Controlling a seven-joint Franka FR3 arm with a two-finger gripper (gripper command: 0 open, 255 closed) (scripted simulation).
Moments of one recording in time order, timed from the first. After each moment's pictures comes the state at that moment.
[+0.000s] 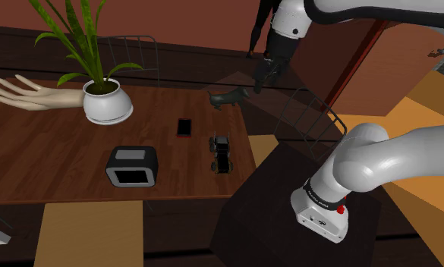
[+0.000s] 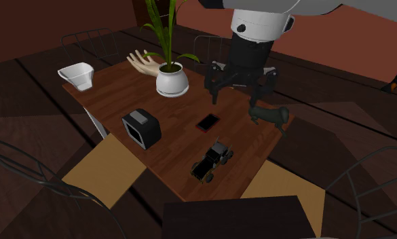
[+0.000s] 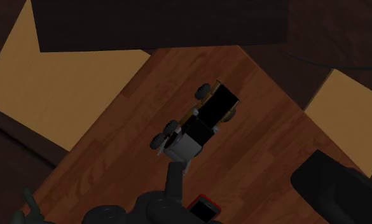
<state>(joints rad) -0.01 -0.76 0.03 -2.45 0.12 1.72 0.07</state>
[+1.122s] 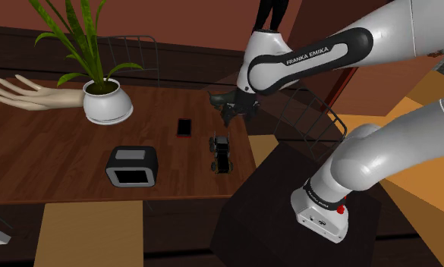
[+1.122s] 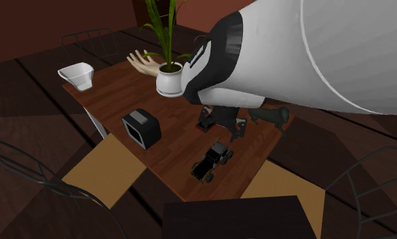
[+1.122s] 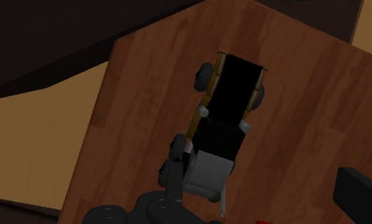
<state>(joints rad) -0.07 -0.41 0.15 -2.68 0.21 2.29 0.37</state>
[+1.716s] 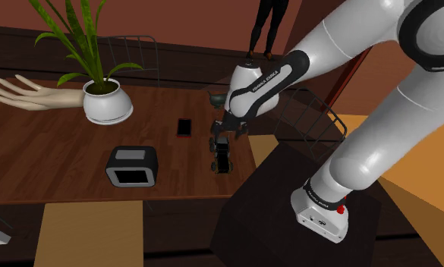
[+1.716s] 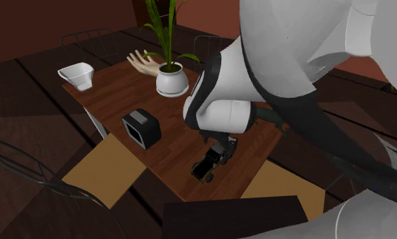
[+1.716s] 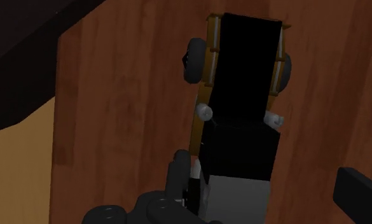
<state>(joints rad) -0.11 -0.03 0.20 -2.67 0.23 2.64 0.56</state>
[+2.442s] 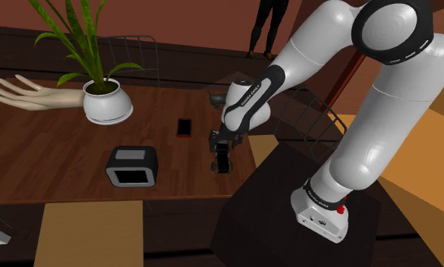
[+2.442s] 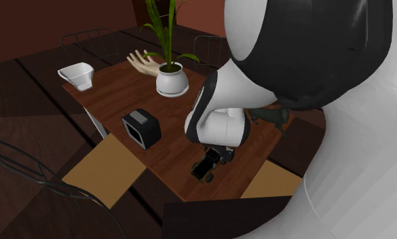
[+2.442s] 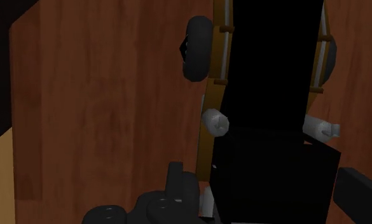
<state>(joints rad) -0.11 0.19 0.19 -2.64 0.23 2.83 0.59</state>
